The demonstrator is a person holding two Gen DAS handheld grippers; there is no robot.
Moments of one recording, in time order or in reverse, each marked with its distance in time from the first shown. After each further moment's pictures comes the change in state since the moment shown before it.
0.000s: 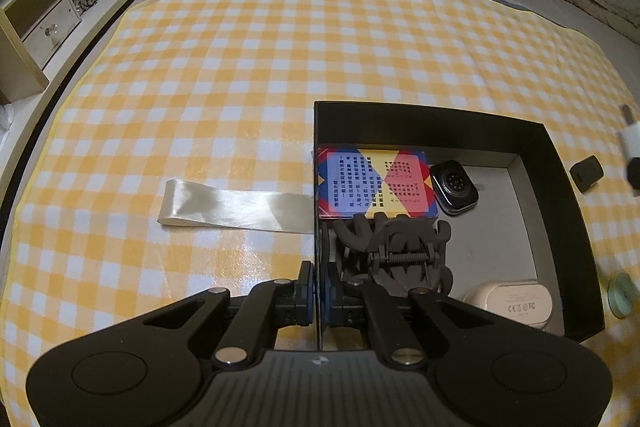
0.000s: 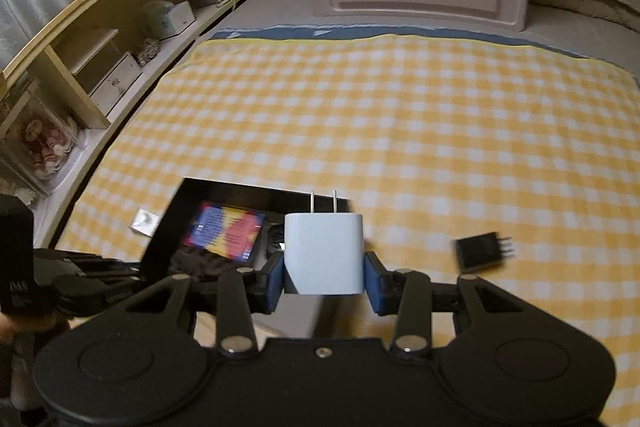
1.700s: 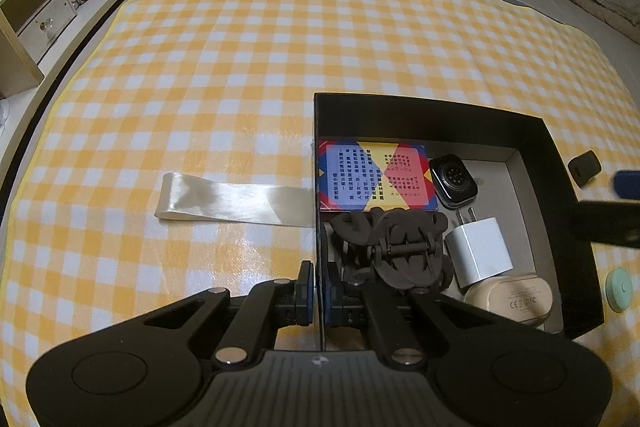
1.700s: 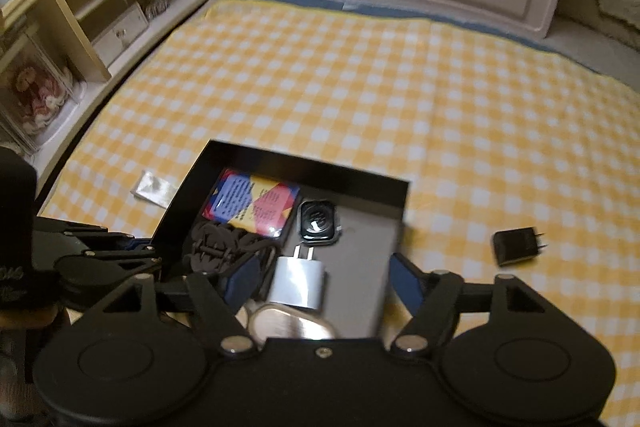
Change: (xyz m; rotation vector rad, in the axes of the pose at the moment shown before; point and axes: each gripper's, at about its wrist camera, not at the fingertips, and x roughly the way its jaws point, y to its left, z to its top) left arm 0.006 -0.002 0.000 0.000 0.009 -0.008; right arm 0.004 0.047 -0.012 -0.095 0.036 -0.080
